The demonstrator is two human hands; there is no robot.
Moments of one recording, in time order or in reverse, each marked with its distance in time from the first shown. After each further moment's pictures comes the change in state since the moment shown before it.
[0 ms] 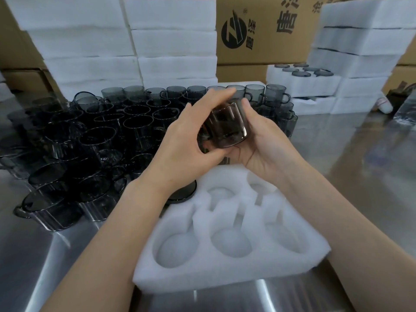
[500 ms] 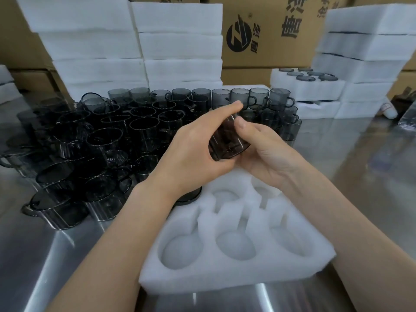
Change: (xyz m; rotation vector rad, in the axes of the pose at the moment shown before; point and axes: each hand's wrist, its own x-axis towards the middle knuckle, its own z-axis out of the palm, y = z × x) left_hand -0.001 -0.001 0.001 0.094 -0.019 0.032; right_hand 0.000 0.006 -0.002 -0.146 -0.114 -0.019
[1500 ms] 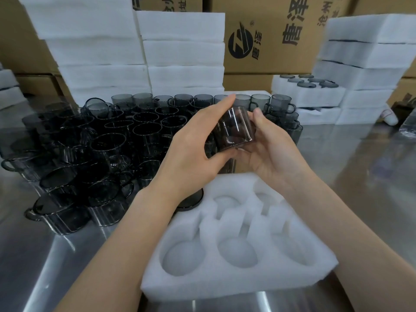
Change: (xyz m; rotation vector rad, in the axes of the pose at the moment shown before) left_hand 0.001 -0.009 0.000 -0.004 0.087 0.027; right_hand 0.004 -0.002 -0.008 0.079 0.219 -0.100
